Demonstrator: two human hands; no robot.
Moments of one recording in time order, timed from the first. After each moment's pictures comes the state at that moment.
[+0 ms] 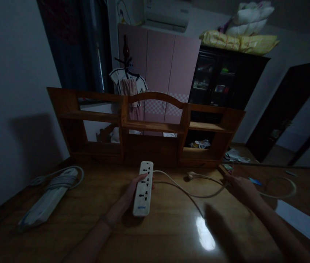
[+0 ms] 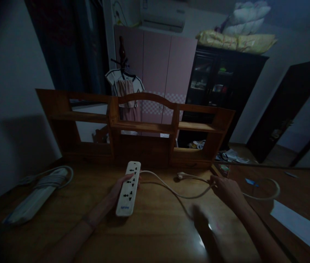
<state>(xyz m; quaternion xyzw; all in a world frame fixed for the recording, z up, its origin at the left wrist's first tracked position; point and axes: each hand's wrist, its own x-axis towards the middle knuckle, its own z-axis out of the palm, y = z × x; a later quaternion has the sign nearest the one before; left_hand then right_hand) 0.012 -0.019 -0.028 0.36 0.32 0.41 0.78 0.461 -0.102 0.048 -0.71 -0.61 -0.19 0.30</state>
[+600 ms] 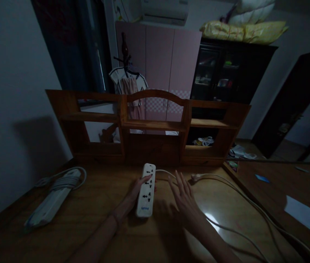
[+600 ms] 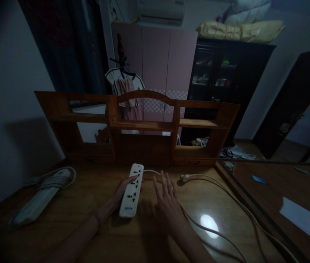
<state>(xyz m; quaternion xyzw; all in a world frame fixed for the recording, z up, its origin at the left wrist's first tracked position) 0.025 -0.016 -0.039 0.38 0.40 0.42 0.72 0.231 -0.117 -0.002 -0.55 -0.80 -0.14 0.20</state>
